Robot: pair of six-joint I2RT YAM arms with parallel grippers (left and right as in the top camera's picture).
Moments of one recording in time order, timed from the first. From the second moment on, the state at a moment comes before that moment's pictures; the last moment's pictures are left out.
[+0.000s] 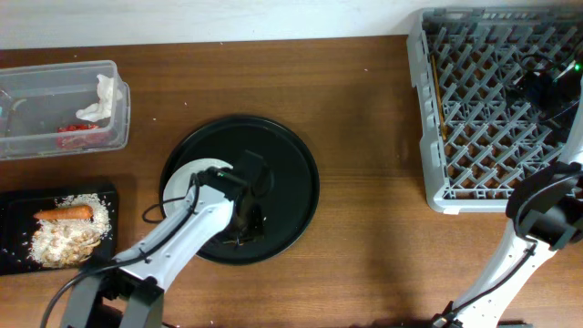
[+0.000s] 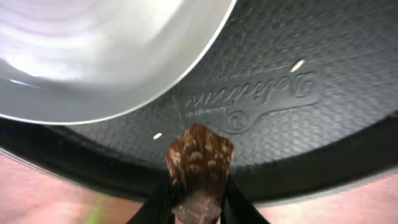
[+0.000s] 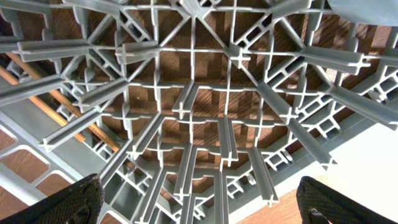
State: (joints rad) left arm -0.49 1.61 1.01 -1.01 0.00 -0.62; right arm -0.50 2.32 2.45 -1.57 -0.05 0.31
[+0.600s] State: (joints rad) left arm 0.52 1.61 1.32 -1.05 -0.08 -0.62; right arm -0.50 2.32 2.45 -1.57 -0.05 0.31
